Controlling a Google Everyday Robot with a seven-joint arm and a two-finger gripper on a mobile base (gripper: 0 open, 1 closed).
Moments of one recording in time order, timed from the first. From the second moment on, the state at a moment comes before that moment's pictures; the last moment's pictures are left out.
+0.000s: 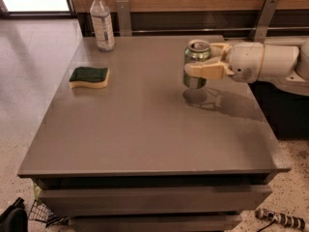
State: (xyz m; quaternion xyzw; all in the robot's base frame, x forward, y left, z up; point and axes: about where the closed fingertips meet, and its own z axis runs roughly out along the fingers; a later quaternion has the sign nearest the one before) arm 0.602 -0.122 0.926 -0.46 0.61 0.32 0.57
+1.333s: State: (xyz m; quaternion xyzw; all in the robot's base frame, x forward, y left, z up) arm 0.721 0.052 0.906 -0.45 0.59 0.37 0.55
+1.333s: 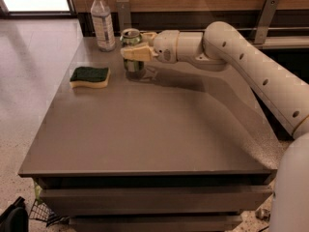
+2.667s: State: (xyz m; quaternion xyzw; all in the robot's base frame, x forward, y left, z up) arm 0.707 0.093 0.893 -0.48 0.58 0.38 0.54
